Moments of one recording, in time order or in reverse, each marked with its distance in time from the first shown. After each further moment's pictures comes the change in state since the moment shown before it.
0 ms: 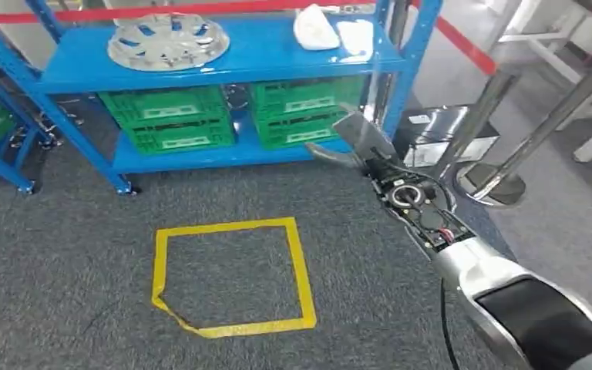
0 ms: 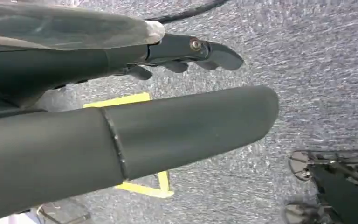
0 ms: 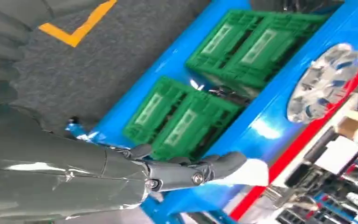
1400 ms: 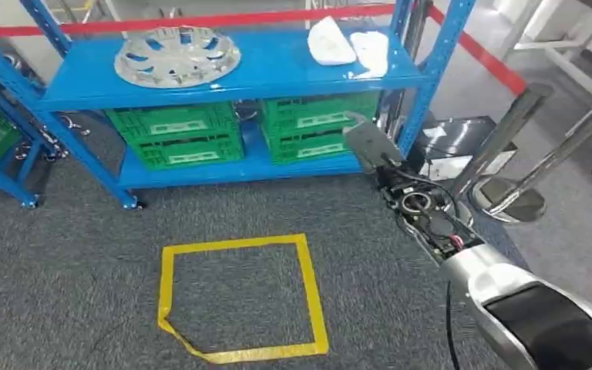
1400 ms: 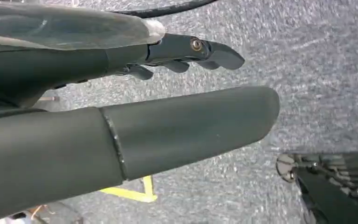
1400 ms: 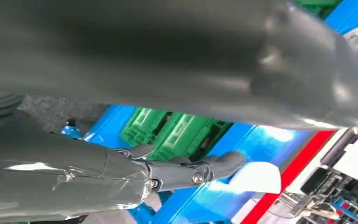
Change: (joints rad) left arm 0.005 -0.002 0.003 0.002 -0.013 0.009 0.004; right arm 0.019 -0.009 0.011 0.021 -0.032 0.005 -0.005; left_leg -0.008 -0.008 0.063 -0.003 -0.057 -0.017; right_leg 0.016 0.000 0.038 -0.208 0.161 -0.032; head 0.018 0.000
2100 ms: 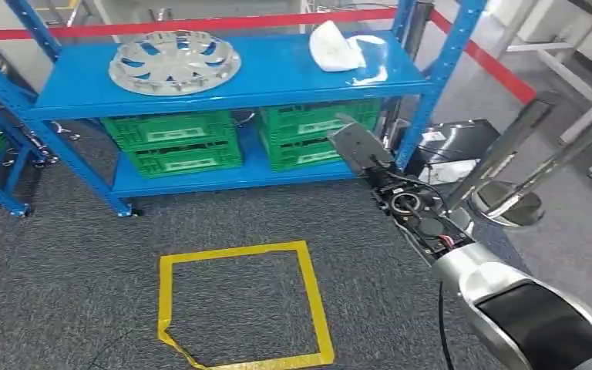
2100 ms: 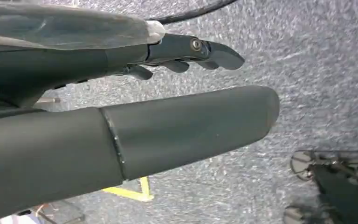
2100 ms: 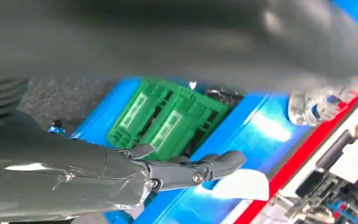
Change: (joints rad) left arm -0.003 0.000 0.011 0.001 0.001 0.003 0.010; right arm 0.008 0.004 0.005 -0.003 -0.002 -0.025 -0.002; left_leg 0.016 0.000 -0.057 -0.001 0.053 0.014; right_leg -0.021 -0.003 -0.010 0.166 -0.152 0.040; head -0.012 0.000
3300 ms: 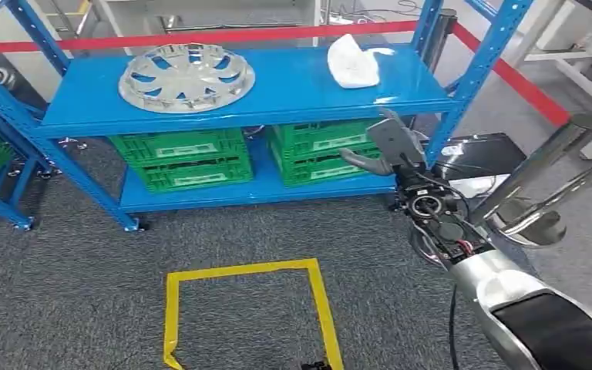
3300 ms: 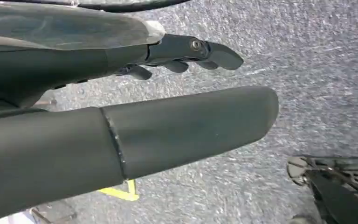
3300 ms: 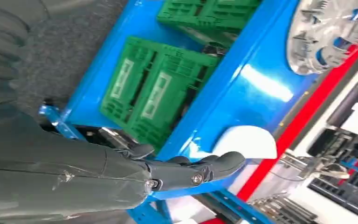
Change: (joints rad) left arm 0.005 -0.006 0.022 0.001 -0.007 0.007 0.002; right arm 0.036 -0.026 -0.056 -0.061 0.024 -0.111 0.035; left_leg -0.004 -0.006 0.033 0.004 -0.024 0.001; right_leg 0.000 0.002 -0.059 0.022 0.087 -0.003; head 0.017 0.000
